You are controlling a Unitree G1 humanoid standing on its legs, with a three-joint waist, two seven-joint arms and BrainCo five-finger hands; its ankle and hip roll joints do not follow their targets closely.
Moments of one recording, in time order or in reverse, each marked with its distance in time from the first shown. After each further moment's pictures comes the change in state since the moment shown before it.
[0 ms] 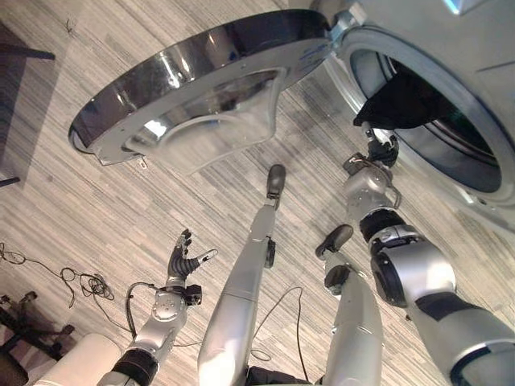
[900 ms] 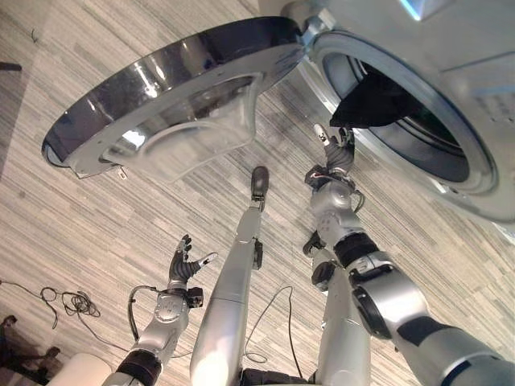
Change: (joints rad) left arm 0.000 -0.032 0.028 0.046 0.001 0.026 0.001; right arm 0.186 0.143 0.112 -0.354 -0.151 -0.038 0.037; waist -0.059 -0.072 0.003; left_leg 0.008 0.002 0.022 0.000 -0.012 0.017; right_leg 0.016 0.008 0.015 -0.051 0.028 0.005
